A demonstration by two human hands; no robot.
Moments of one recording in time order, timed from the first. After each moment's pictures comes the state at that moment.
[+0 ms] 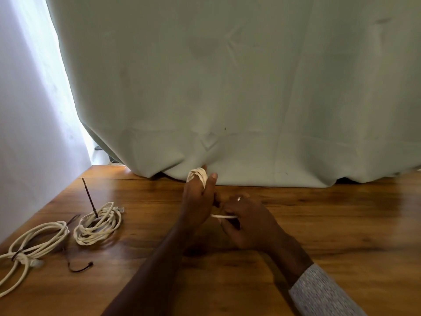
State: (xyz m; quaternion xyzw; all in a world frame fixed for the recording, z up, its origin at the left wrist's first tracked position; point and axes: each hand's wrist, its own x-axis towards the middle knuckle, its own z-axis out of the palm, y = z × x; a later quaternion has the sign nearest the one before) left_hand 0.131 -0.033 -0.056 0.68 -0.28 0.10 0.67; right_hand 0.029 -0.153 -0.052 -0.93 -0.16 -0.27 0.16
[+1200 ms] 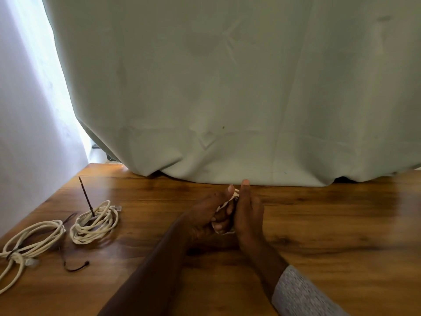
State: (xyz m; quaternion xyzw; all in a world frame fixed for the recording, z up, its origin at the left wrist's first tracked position) left_hand 0.109 -0.027 -0.054 0.50 -0.34 -0.38 0.71; right_hand 0.055 -0.125 -0.074 -0.67 0.18 -0.42 0.59
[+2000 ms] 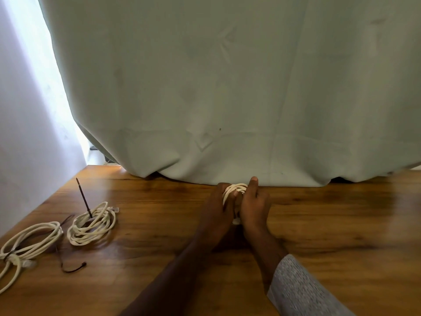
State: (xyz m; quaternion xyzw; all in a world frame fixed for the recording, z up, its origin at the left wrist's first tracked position) left_hand 0.097 -0.065 -0.079 0.74 -0.32 0.08 0.59; right_hand 0.072 -0.156 -0.066 -0.66 0.28 -0.45 0.53
